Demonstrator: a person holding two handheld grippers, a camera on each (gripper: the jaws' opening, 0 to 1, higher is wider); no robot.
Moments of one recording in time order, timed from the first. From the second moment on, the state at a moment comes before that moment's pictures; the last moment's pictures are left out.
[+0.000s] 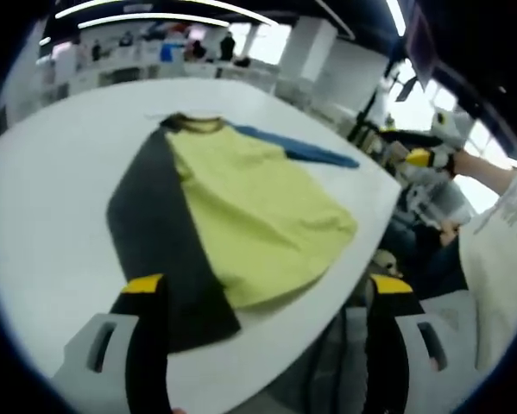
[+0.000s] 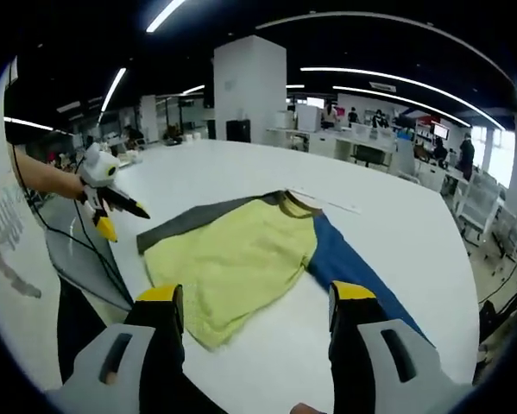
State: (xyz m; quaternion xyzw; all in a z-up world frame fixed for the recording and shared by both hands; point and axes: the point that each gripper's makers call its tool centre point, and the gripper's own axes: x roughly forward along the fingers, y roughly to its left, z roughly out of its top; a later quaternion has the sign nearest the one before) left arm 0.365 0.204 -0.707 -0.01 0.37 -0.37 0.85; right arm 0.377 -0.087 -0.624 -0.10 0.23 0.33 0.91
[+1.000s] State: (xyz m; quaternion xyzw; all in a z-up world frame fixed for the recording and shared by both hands) left arm 0.375 0.235 -0.770 0.06 0.43 -0.30 0.85; right arm 0.349 -0.073 -0.637 -0.07 0.24 0.31 0.92
